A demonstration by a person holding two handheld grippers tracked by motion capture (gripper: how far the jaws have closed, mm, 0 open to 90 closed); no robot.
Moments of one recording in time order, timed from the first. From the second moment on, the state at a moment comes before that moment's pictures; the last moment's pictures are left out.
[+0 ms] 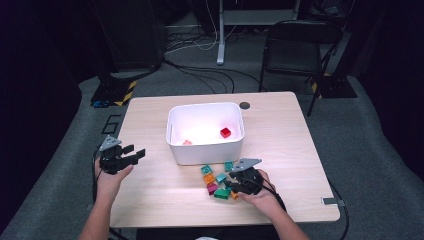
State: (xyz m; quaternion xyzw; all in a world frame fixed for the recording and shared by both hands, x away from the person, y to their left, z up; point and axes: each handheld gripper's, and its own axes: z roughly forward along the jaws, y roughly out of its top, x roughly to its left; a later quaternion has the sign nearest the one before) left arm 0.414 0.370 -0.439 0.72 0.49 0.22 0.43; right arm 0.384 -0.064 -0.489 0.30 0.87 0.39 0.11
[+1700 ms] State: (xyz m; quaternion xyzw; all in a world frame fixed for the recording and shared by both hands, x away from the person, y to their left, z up) left arm 0.416 0.369 -0.440 0.72 0.49 0.22 0.43; right arm 0.405 -0.080 -0.507 0.35 0.86 0.36 0.10
